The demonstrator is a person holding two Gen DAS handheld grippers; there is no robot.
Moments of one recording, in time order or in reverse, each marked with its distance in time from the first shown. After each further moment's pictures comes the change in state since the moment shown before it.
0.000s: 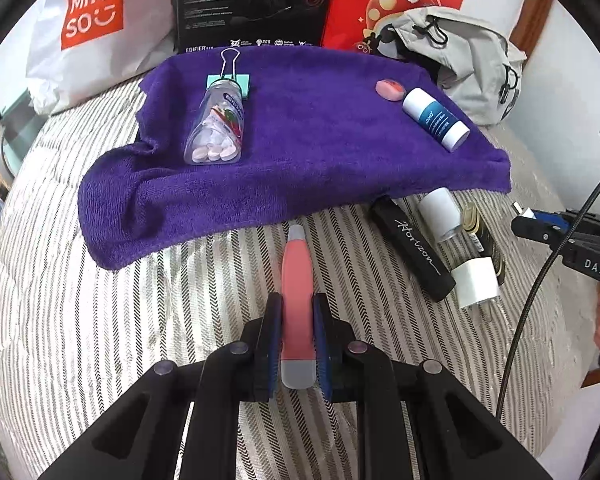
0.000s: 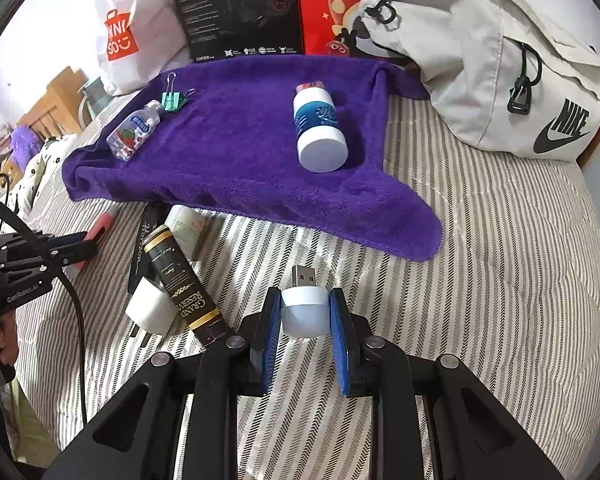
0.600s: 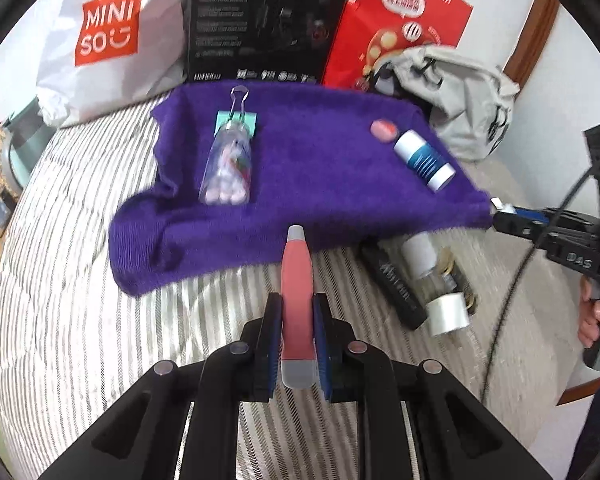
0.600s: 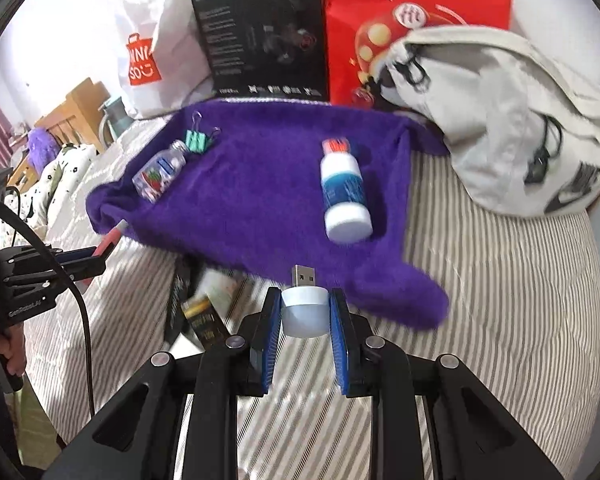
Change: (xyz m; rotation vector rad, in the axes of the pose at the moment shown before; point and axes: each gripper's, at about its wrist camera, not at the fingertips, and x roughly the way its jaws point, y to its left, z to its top) left arm -0.033 0.010 0.018 -0.047 -0.070 -0.068; right arm -0.018 0.013 0.051 -0.050 -0.073 0.056
